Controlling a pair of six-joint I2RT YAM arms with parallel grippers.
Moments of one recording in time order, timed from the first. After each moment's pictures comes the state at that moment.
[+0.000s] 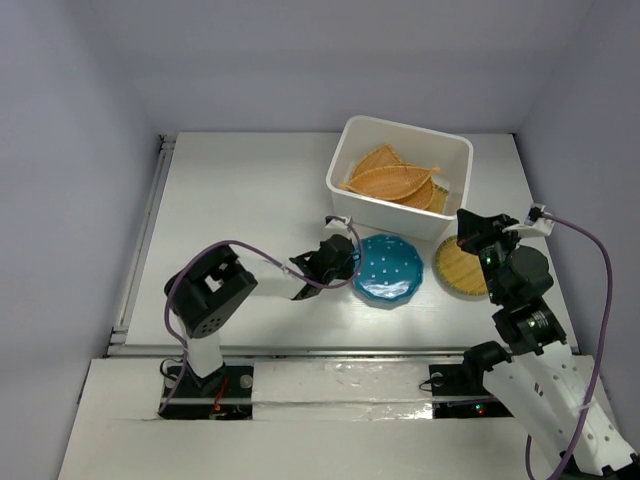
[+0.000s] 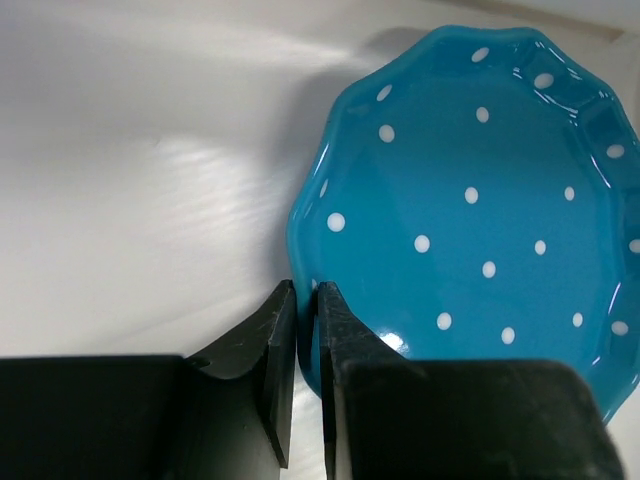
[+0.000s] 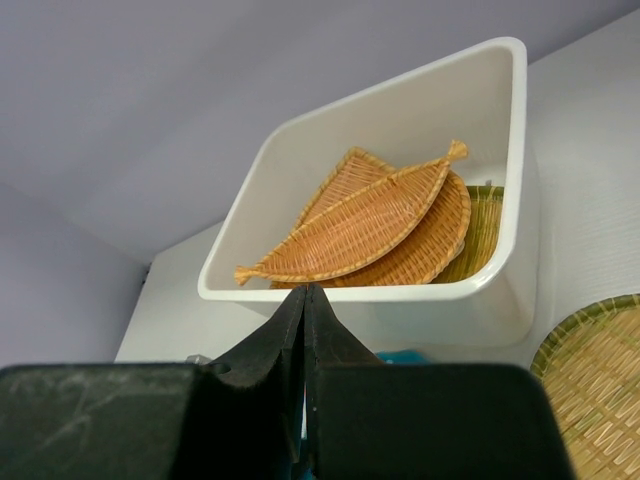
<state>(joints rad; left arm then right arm) -0.93 1.81 0.86 0.30 -0.29 -0.64 0.34 0.50 0.61 -0.05 0.32 0.61</state>
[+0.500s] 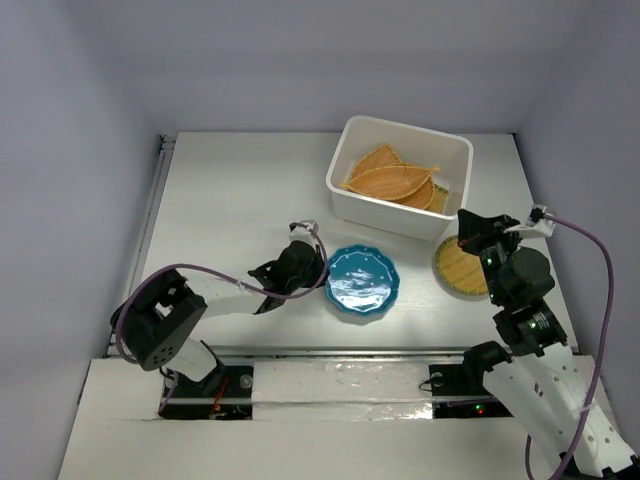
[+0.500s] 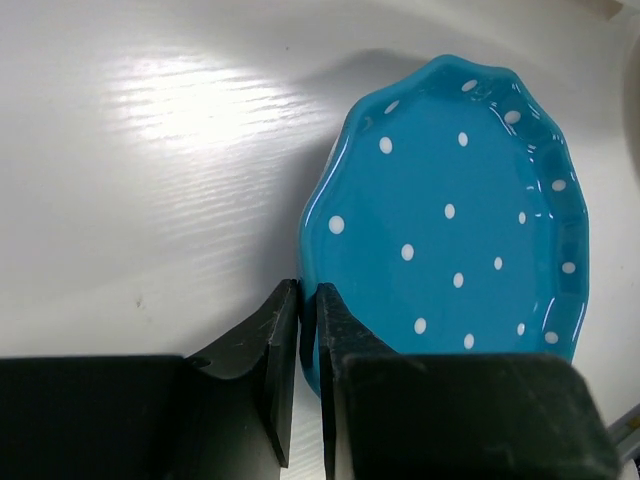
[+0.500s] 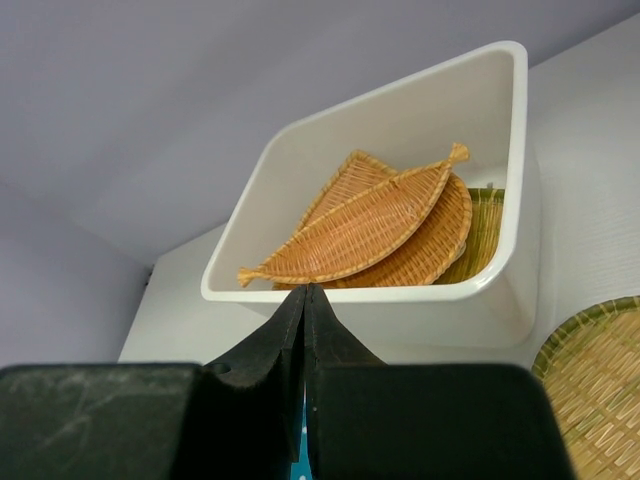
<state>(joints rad) -0.83 1.48 0.57 0.30 -0.18 -0.68 0.34 0.49 0.61 -0.06 0.32 0.61</state>
